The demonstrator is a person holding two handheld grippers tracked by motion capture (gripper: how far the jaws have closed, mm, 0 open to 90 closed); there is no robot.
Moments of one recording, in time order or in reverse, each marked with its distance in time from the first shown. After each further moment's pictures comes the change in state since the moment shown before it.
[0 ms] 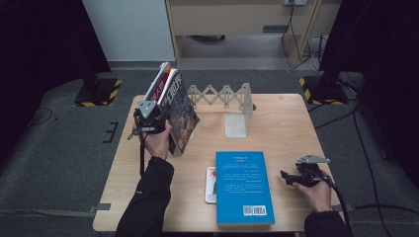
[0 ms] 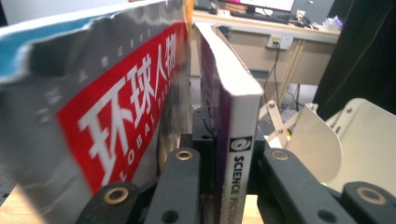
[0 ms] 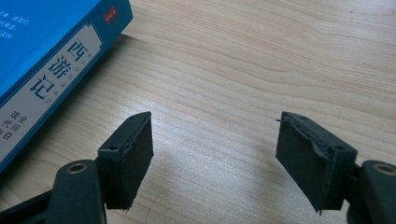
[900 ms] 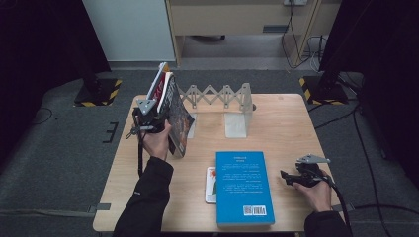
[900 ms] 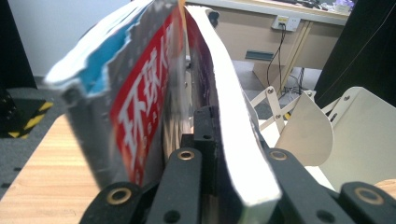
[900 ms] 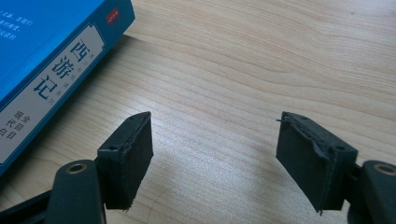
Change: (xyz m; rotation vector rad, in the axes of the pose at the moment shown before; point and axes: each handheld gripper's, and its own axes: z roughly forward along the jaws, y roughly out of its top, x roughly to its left) left arm -0.009 0.012 -0.011 0.067 0.026 -0.004; right arm 0.000 0.000 -0.001 0.001 0.006 -0.007
